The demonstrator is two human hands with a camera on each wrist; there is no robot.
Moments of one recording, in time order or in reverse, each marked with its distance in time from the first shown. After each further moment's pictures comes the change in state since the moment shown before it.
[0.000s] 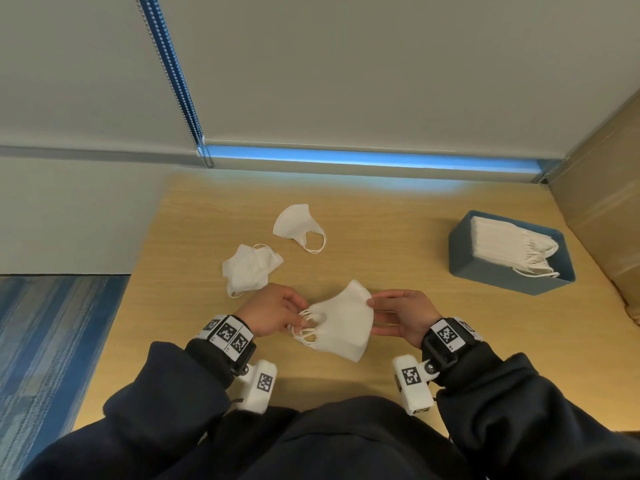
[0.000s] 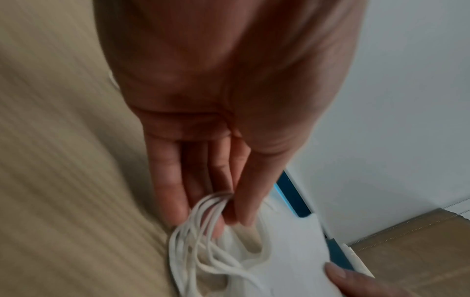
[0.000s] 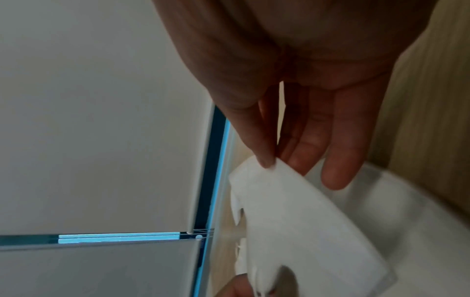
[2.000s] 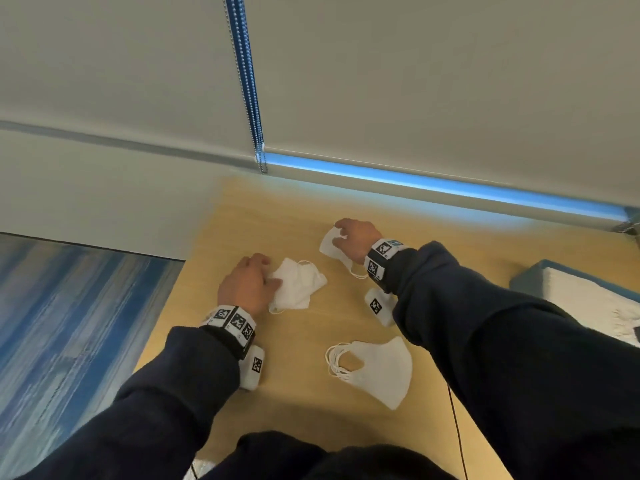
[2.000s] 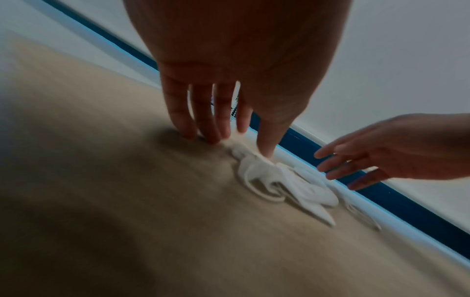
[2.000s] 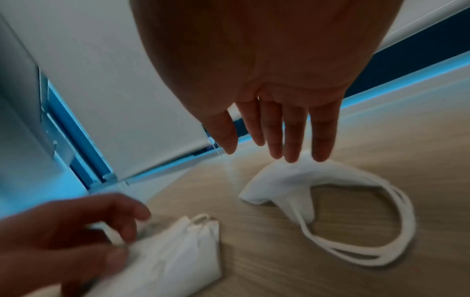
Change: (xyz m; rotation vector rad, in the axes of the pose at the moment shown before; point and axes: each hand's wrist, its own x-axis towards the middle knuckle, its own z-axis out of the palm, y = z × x) left_hand 0.036 -0.061 -0.103 0.478 0.692 -0.059; right_hand 0.142 -0.122 0.166 -1.308 -0.029 -0.586
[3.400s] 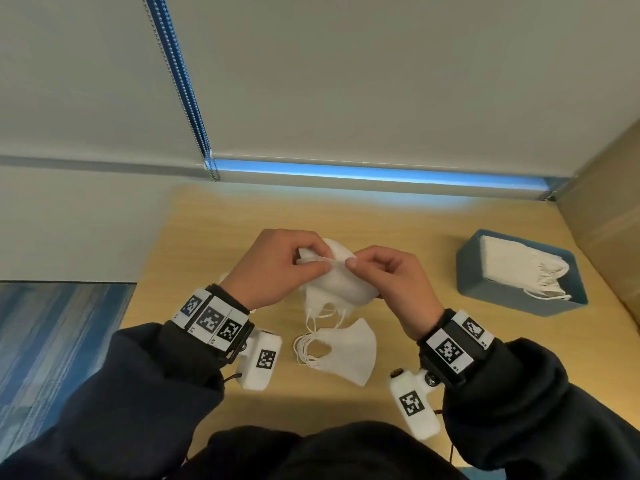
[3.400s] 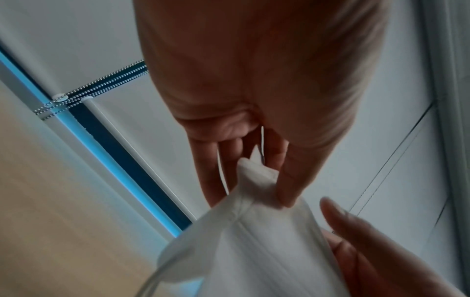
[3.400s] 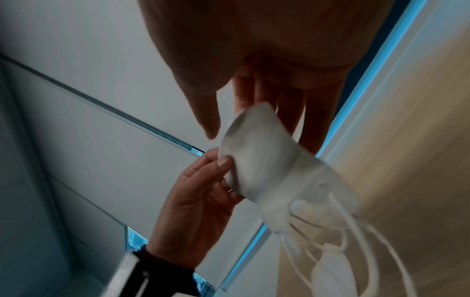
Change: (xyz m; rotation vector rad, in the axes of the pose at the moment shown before) left_hand -0.068 0.154 -0.084 -0.554 -0.277 0.608; right_hand -0.210 0.022 -0.041 1.139 0.273 -0.061
